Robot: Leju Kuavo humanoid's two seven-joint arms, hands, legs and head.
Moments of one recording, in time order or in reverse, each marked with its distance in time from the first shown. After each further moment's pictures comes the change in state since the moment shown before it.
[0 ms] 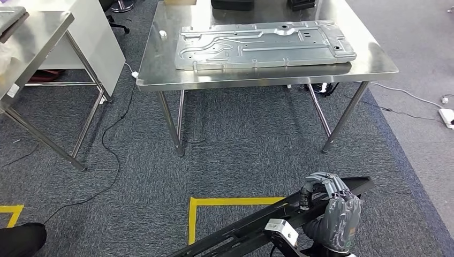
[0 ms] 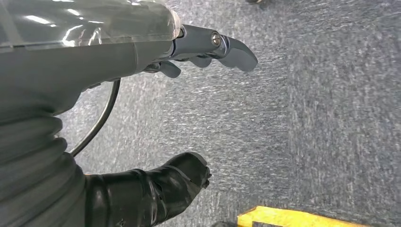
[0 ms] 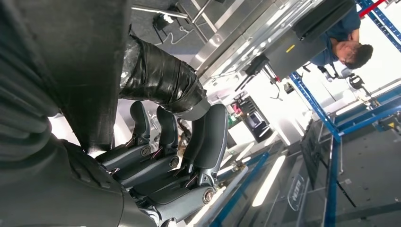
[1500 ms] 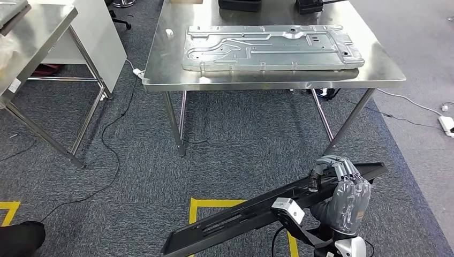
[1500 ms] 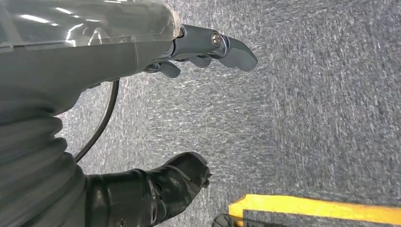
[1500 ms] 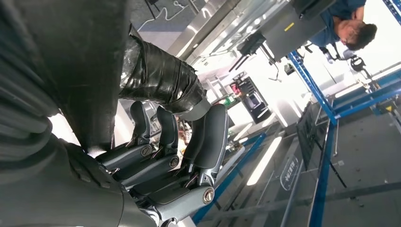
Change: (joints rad) left arm 0.002 -0.004 -0.016 0.000 -0.027 -0.066 -0.048; right arm -0.118 -0.020 -0.044 0.029 0.009 0.000 0.057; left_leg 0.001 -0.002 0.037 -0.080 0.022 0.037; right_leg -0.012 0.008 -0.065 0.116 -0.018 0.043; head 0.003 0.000
